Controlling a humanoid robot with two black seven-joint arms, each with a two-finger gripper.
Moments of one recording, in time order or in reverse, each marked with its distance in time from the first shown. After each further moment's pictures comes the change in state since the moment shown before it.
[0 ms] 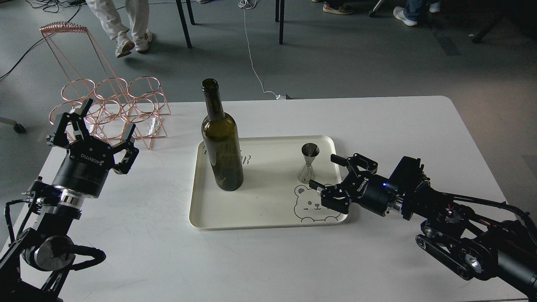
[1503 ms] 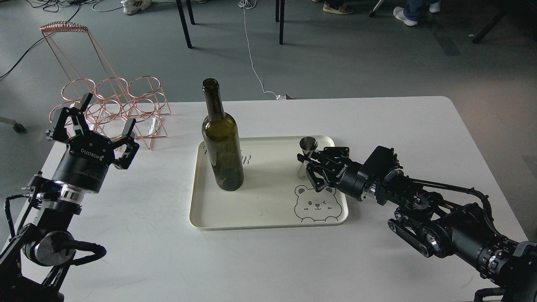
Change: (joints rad) left arm -0.020 0.002 0.000 -0.004 0.000 0.000 0.002; right arm 0.128 0.175 -0.049 -0.299 0.010 -0.111 0.000
